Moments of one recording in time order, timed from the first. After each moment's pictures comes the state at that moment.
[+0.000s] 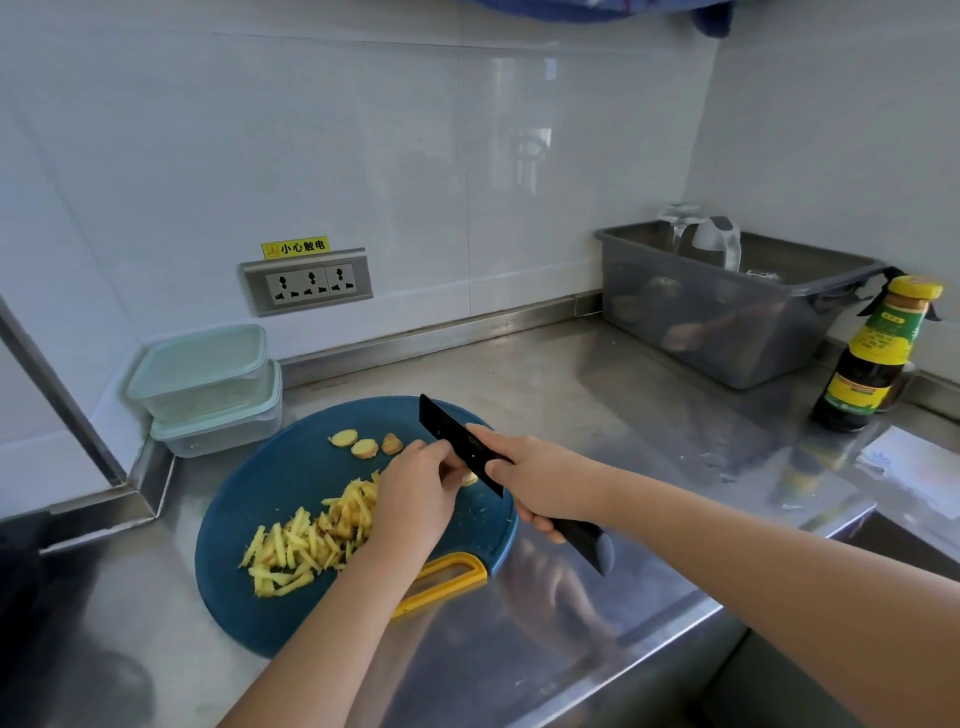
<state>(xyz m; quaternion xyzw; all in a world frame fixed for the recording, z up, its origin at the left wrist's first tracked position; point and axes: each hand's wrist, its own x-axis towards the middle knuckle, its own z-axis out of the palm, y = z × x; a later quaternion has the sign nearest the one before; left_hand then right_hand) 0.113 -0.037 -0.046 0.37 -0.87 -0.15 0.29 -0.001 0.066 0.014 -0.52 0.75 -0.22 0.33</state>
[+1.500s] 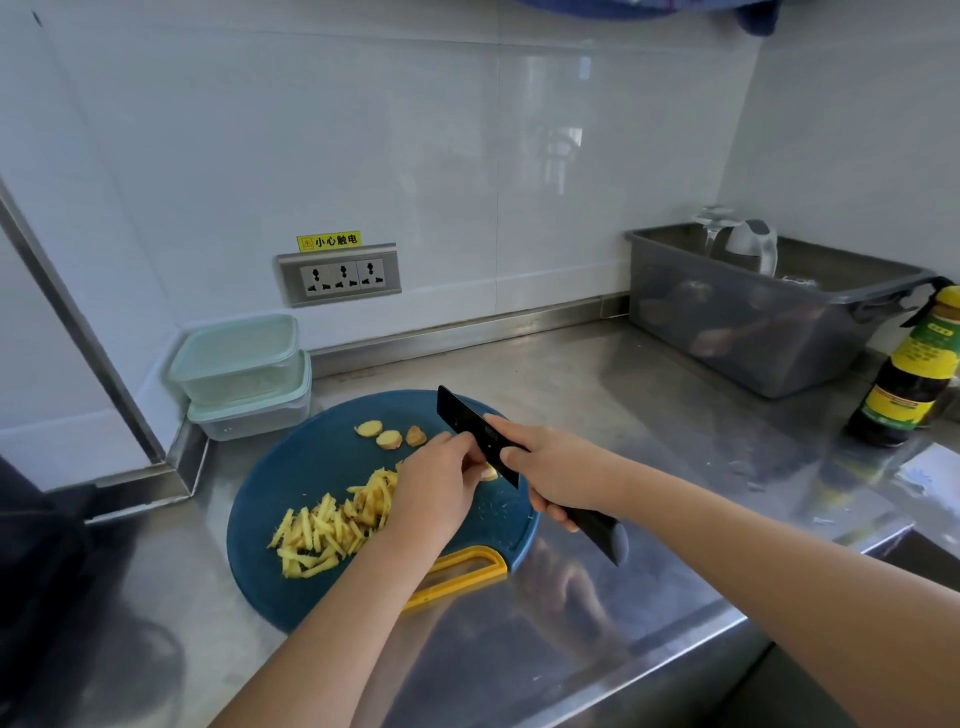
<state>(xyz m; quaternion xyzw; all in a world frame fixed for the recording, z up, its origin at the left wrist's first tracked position) 0.117 -0.039 -0.047 0.35 -0.89 -0.14 0.27 0.001 0.059 0.018 -0.53 0.75 -0.22 0.33</state>
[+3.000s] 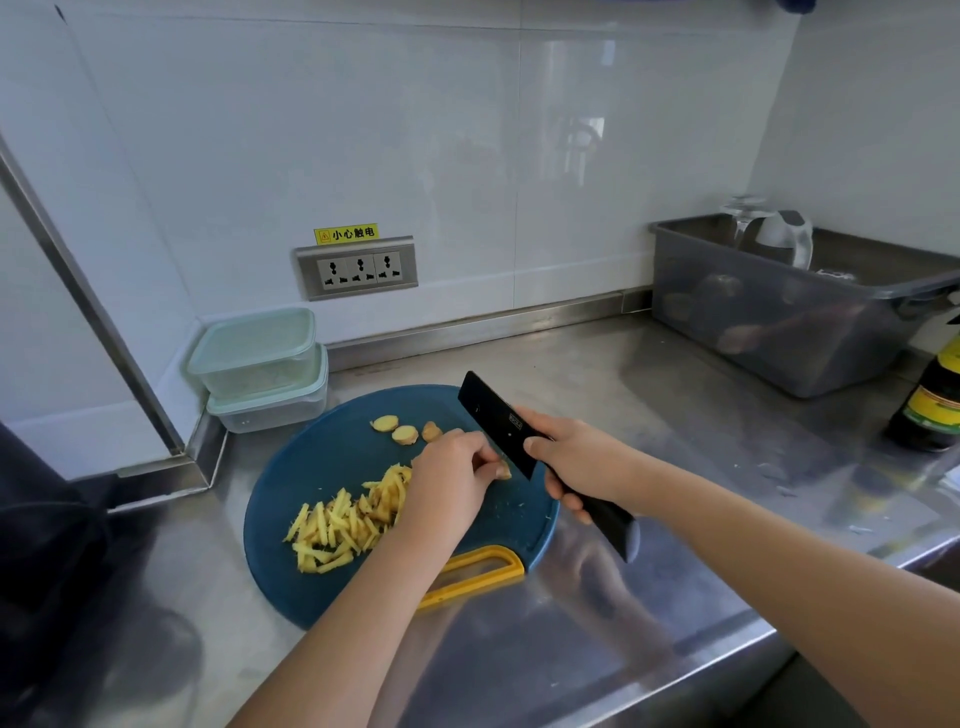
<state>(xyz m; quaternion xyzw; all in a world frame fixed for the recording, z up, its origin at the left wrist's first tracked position) 0.118 -0.042 -0.044 0.36 -0.87 -0.19 0.28 -0.011 0.048 0.006 -0.47 0.73 -0.31 0.37</state>
